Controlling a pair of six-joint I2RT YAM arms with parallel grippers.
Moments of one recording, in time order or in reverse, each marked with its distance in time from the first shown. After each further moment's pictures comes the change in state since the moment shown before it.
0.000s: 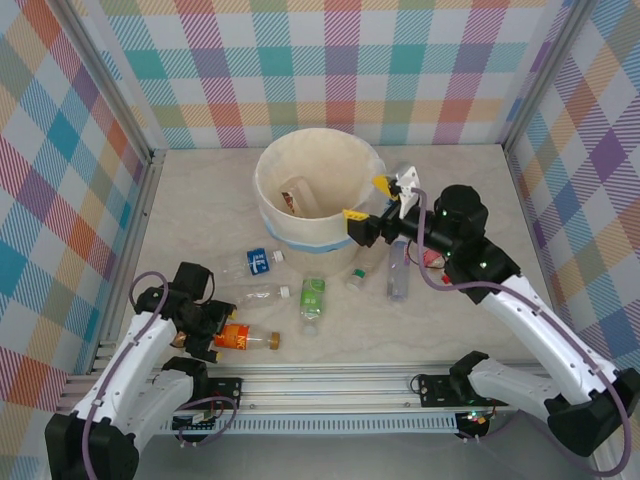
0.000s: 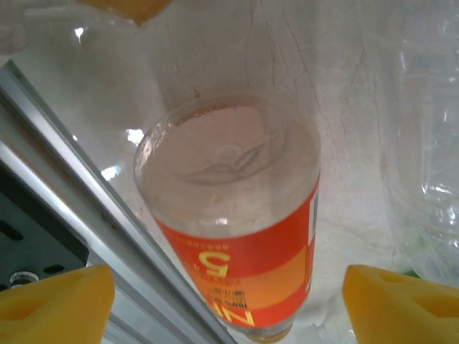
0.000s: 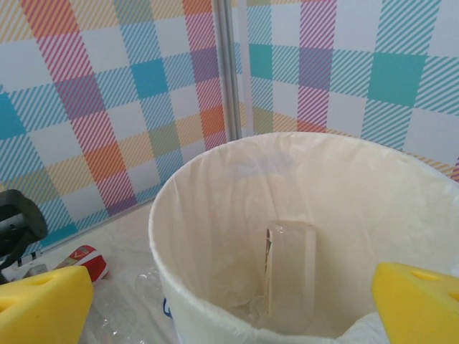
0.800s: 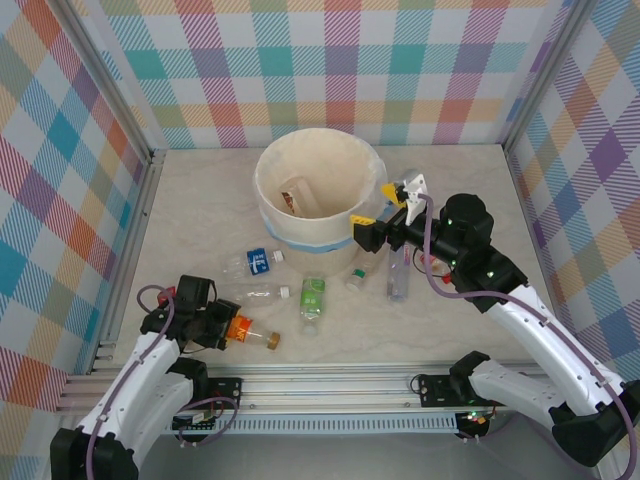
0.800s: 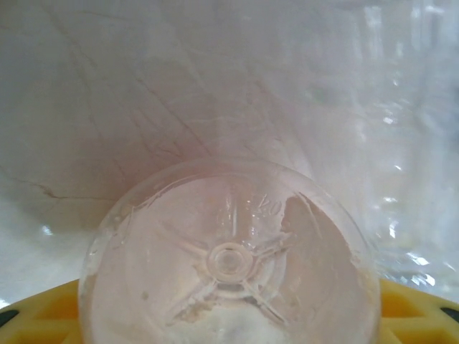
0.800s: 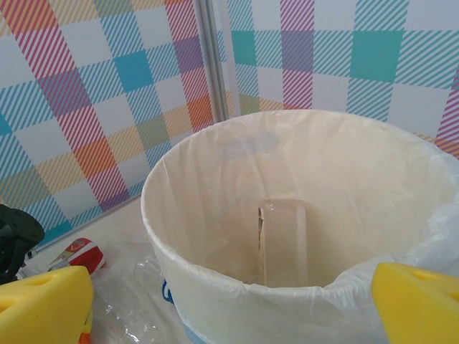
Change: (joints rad) left arm -0.003 -0.145 -0.201 0.345 -0.007 0.090; right arm 0.000 -0.047 -0.031 -0.053 0.057 0.041
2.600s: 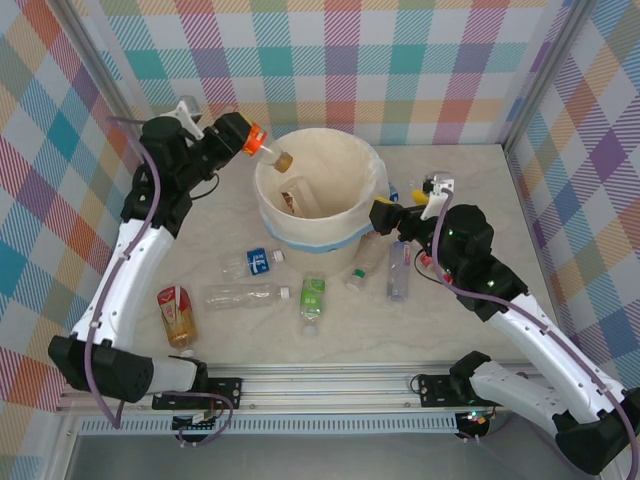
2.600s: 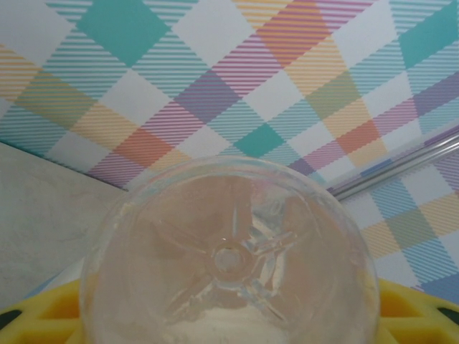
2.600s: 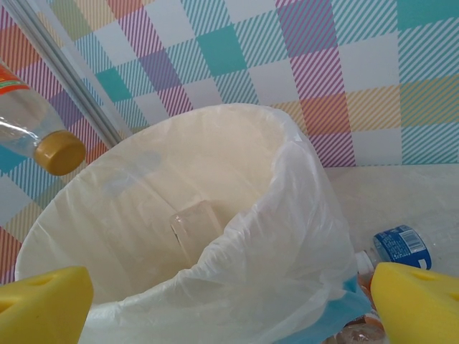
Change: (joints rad) left arm -0.026 0.653 1.117 0.516 0.048 0.529; right arm 0.000 -0.056 -0.086 0.012 0.380 0.291
